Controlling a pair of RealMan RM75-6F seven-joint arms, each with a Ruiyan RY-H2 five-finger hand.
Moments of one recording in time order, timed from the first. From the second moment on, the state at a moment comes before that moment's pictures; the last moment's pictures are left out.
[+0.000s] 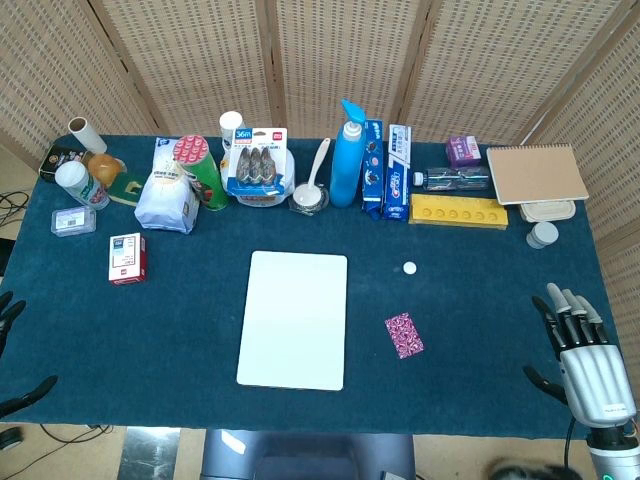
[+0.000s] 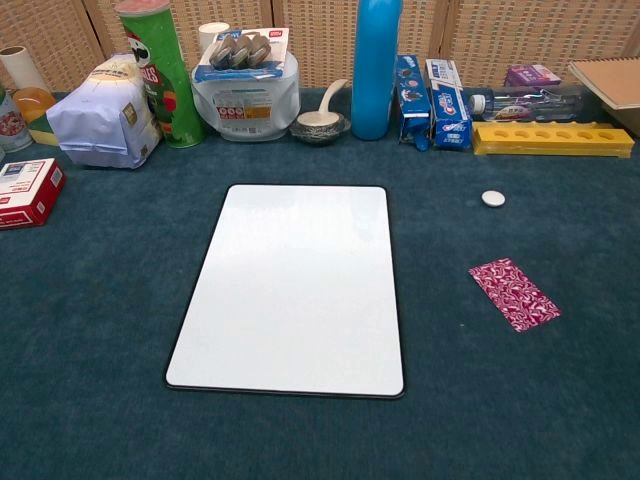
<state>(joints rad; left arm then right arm) 0.06 -0.99 0.04 -1.74 1.73 1.73 -0.09 0.03 -1.11 0.03 -1.67 -1.73 1.65 -0.17</state>
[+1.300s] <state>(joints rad) 0.05 -0.98 0.03 -1.74 1.70 1.70 -0.12 0.53 -1.16 0.06 -1.69 -1.54 0.84 -0.10</state>
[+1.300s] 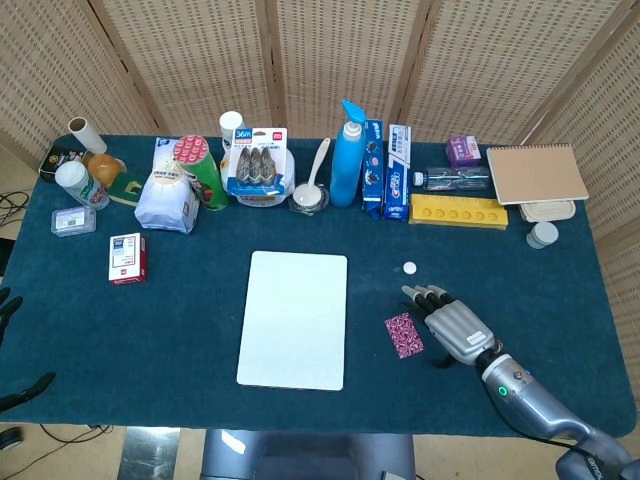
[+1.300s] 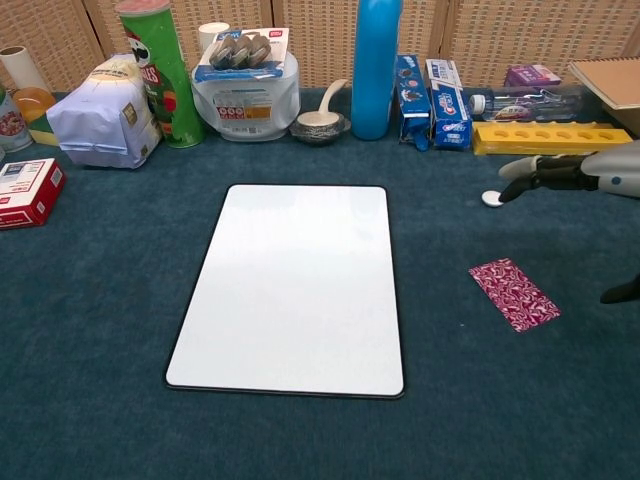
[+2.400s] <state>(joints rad) 0.05 -0.96 0.03 -1.75 1.70 1.69 -0.14 0.62 -1.31 0.04 -1.58 -1.23 0.74 -0.27</state>
